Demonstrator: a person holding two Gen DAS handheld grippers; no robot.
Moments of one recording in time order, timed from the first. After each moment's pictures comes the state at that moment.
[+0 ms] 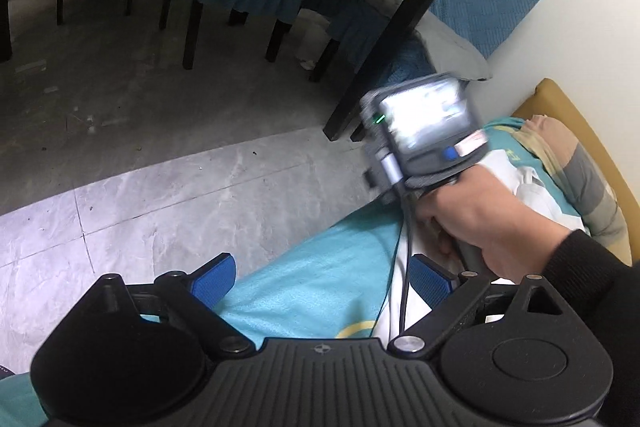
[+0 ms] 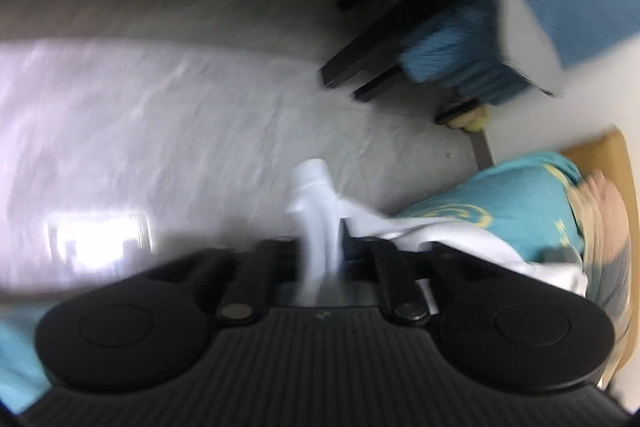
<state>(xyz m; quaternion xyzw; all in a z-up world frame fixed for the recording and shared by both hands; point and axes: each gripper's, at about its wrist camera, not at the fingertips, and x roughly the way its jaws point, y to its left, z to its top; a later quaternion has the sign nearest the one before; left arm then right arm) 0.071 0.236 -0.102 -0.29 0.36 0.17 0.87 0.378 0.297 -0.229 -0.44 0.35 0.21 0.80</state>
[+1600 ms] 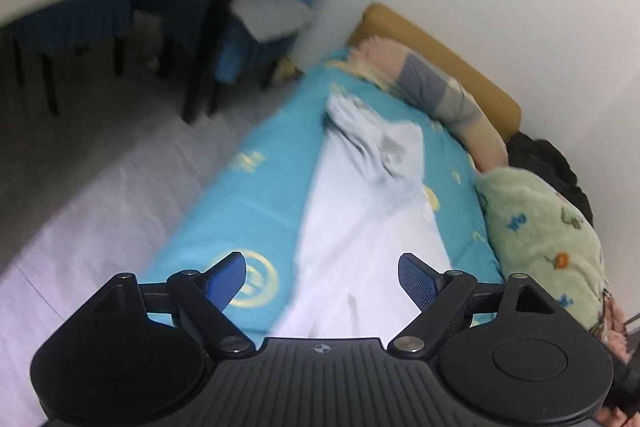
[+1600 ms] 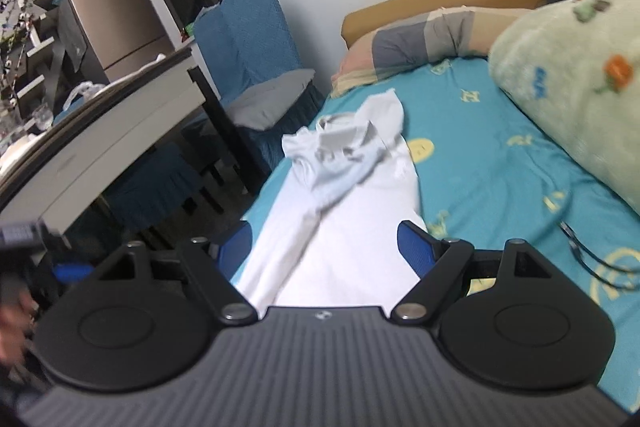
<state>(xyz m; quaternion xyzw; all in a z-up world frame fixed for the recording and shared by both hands) 0.031 0.205 0.040 -0.20 0.39 -0.06 0.90 0.037 -0.149 -0.043 0.19 0.27 0.11 0.94</state>
